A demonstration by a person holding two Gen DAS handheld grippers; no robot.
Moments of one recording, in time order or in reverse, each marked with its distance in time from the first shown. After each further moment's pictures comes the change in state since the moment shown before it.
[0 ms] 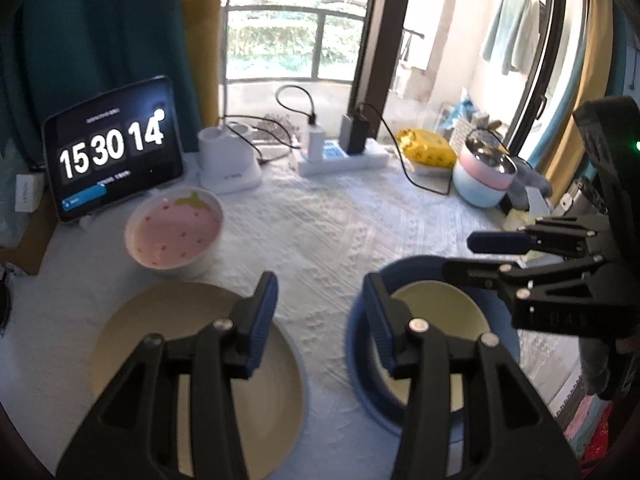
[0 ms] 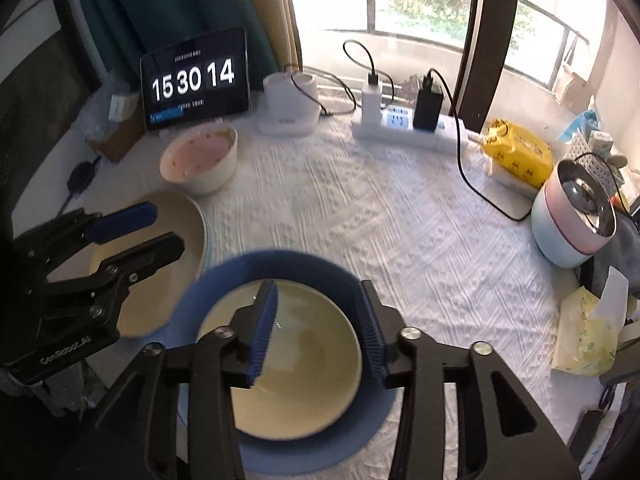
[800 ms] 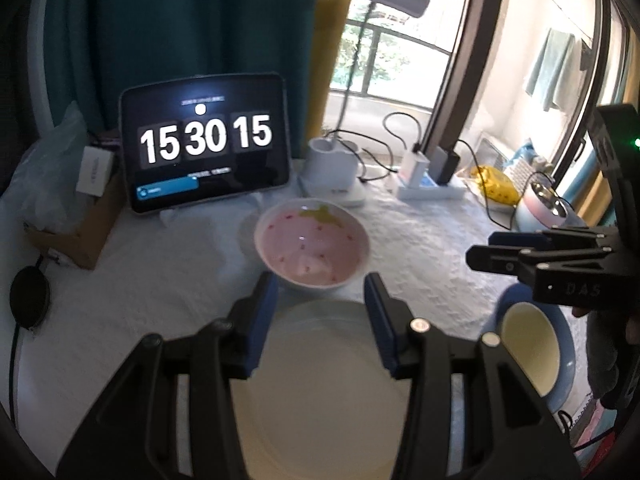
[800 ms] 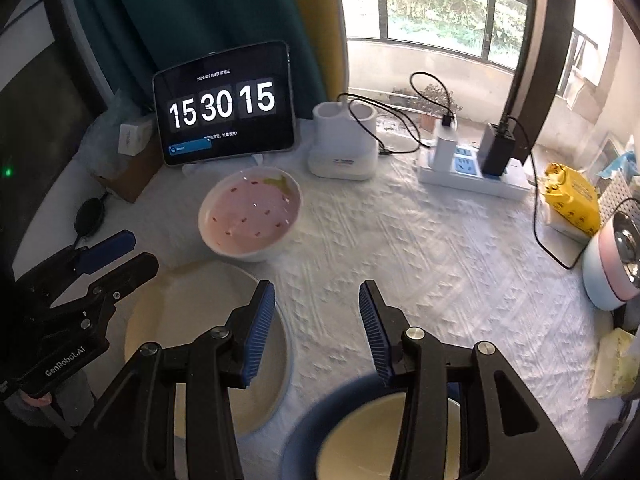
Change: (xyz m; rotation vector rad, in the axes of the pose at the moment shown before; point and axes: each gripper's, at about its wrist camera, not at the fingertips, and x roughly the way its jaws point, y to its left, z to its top) left arm -0.014 0.136 0.005 -0.122 -0.036 0.085; right arm 0.044 0.082 0.073 0.021 -0.014 0.032
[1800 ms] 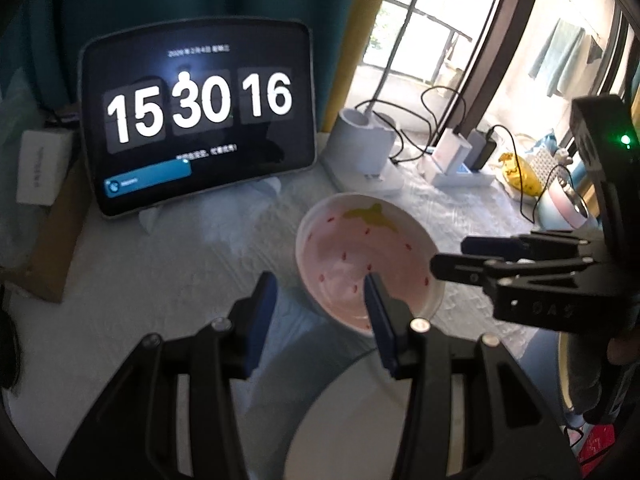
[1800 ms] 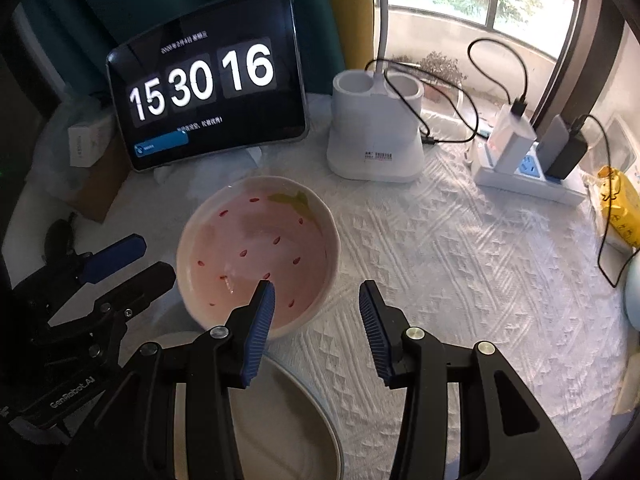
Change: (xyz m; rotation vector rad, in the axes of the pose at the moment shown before) left arm 0.089 0.052 0.029 -0.001 0.142 -0.071; right arm 0.107 0.024 0.053 0.052 0.129 -0.019
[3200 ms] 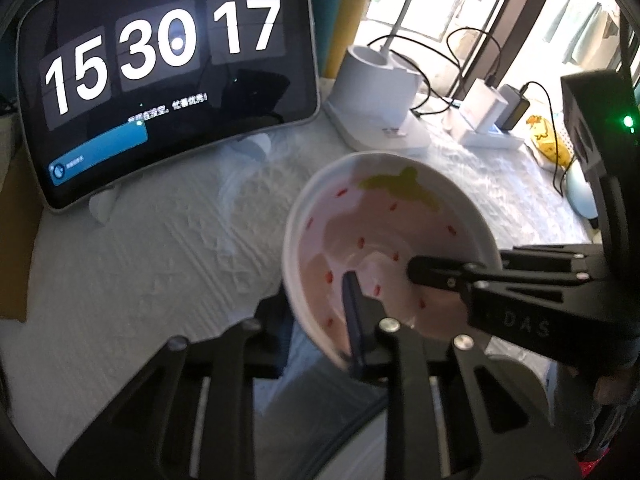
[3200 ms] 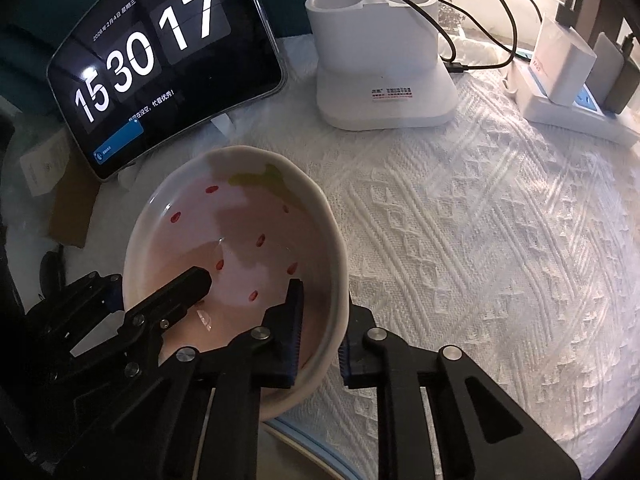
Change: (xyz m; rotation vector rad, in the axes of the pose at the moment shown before) left arm 0.070 -0.001 0.010 0.010 0.170 0.025; right arm 0.073 -0.007 0.009 0.162 0.131 0.084
